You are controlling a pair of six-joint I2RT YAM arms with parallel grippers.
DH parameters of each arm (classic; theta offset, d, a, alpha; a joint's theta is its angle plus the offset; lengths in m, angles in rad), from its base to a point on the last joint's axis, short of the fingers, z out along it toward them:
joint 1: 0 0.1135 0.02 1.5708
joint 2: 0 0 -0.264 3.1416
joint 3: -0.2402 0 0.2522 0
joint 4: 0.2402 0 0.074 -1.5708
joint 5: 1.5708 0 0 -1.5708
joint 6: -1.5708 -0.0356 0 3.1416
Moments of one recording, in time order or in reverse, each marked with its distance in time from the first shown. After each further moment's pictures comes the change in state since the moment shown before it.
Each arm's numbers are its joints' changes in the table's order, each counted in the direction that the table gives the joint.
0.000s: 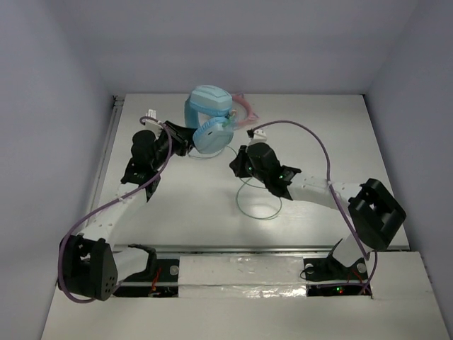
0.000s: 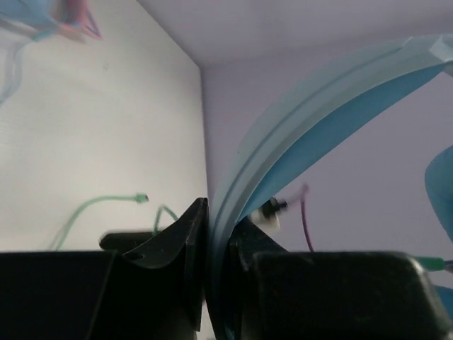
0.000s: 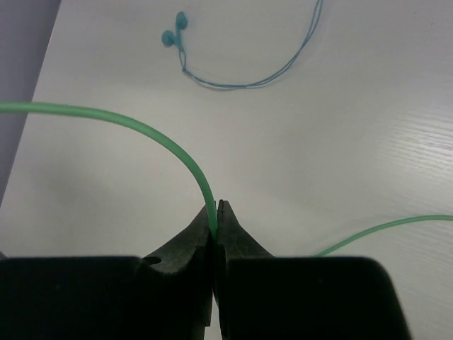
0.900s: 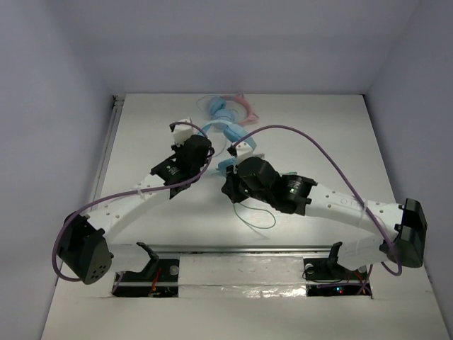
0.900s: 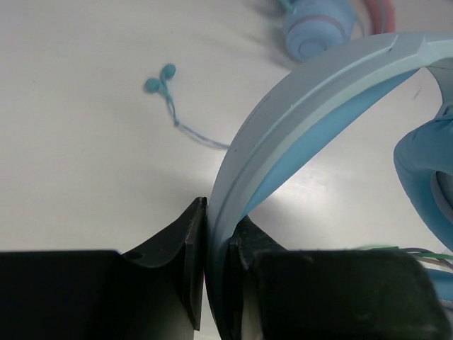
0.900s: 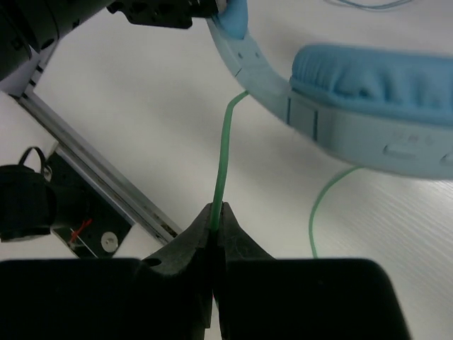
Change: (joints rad) left arm -0.447 -0.120 -0.233 0.648 -1.107 -0.566; right arm 0.317 0.222 -0.186 0.510 0.056 0.071
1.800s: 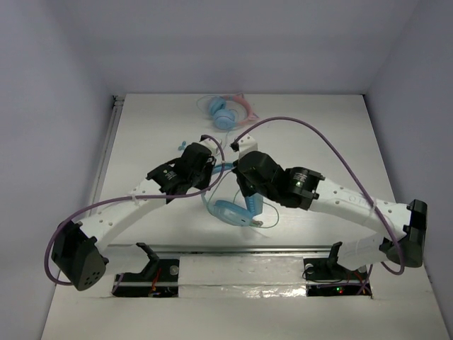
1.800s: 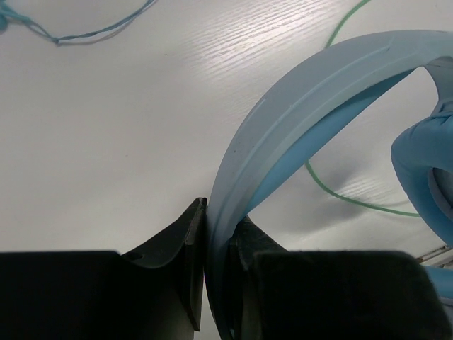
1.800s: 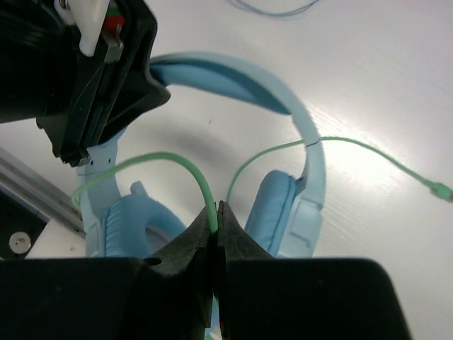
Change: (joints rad) left arm -0.055 0.053 0.010 0.247 0.494 -0.447; right arm -0.002 -0.014 -0.162 0.297 0.167 0.153
